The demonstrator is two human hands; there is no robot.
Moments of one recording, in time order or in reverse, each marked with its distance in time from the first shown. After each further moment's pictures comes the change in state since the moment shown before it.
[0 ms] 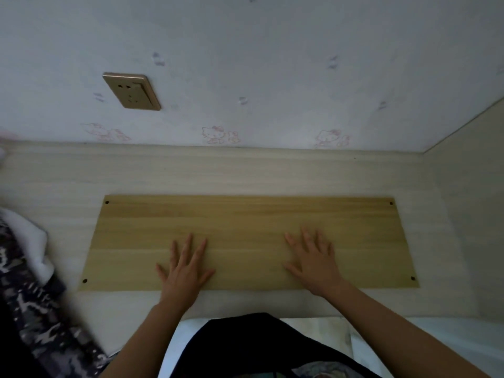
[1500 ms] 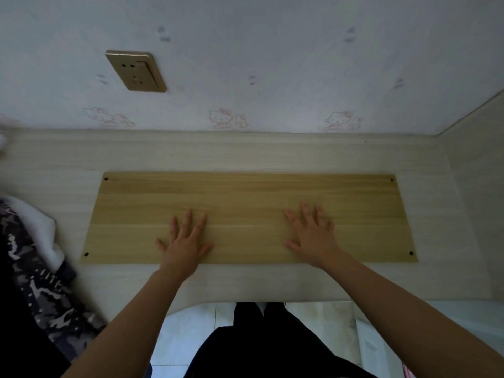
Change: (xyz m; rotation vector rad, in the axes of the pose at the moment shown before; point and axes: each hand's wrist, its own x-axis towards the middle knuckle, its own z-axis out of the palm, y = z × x) left_hand 0.026 -0.020 -0.026 0.036 -0.076 0.013; right_hand 0.024 -0.029 -0.013 -0.033 -0.023 -0.005
